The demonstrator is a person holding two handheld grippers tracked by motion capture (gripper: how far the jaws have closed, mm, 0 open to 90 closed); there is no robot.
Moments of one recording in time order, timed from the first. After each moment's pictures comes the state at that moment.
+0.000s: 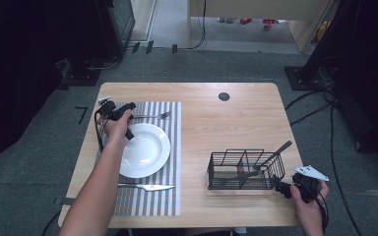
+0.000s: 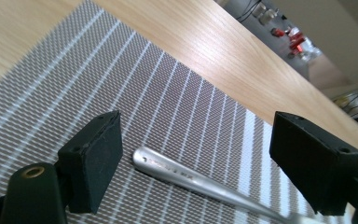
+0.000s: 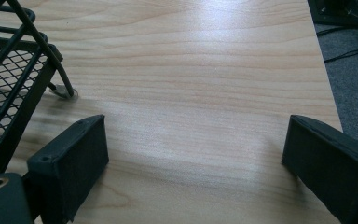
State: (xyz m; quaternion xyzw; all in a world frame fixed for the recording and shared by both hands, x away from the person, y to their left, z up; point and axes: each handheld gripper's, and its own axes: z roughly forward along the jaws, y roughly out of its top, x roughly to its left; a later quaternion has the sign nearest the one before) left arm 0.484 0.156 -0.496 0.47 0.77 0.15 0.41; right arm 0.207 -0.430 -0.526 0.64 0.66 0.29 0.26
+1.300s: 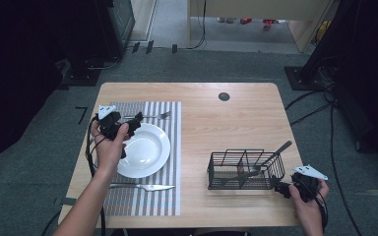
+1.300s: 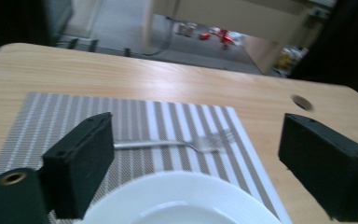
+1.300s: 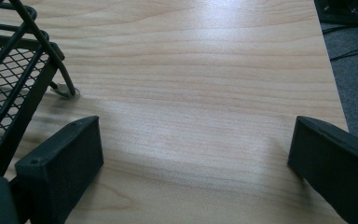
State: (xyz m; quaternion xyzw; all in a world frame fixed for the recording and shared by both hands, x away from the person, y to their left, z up) left arm 0.365 0.127 -0.425 0.63 0.56 0.23 0.49; right arm 0.209 -0.429 -0.527 0.63 0.67 0.29 0.26
